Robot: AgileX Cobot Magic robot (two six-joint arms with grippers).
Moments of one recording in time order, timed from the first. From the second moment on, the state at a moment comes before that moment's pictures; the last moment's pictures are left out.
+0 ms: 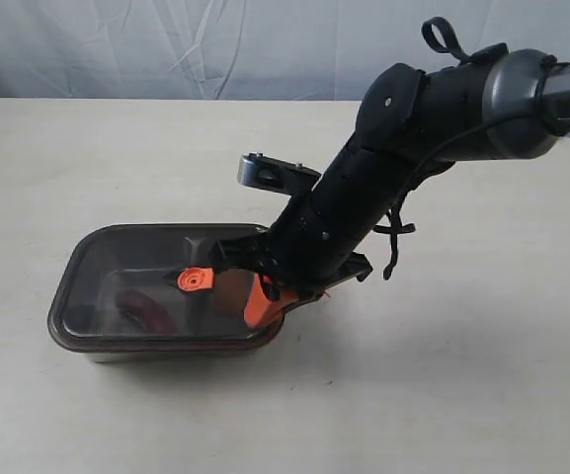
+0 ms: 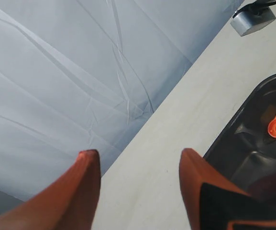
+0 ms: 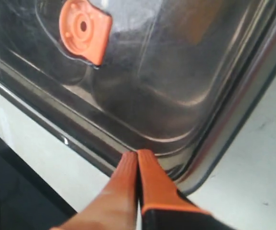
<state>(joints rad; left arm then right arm) -0.17 0.18 -0.33 -0.57 0.44 1.28 0.75 1.89 -1.18 0.76 0.91 -0.30</state>
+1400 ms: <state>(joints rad) -0.17 0.18 -0.33 -0.57 0.44 1.28 0.75 1.71 -1.18 0.52 1.07 0.01</state>
